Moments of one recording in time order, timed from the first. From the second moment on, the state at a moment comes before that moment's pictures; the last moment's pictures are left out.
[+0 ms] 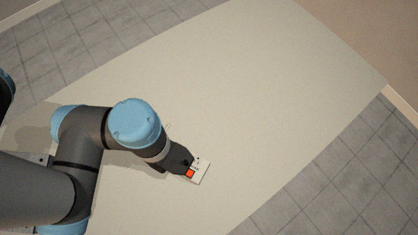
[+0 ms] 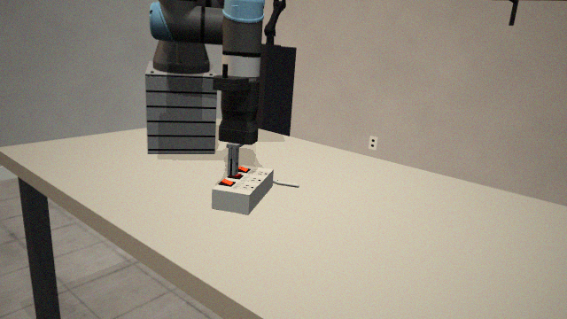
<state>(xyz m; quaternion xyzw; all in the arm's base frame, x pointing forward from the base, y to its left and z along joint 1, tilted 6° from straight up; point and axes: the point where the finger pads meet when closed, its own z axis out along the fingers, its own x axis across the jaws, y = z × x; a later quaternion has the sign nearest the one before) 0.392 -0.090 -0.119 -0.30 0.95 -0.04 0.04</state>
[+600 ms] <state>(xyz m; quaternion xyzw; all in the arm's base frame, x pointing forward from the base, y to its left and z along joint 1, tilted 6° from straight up) 0.389 -0.088 -0.086 -0.30 0.95 -0.04 0.04</state>
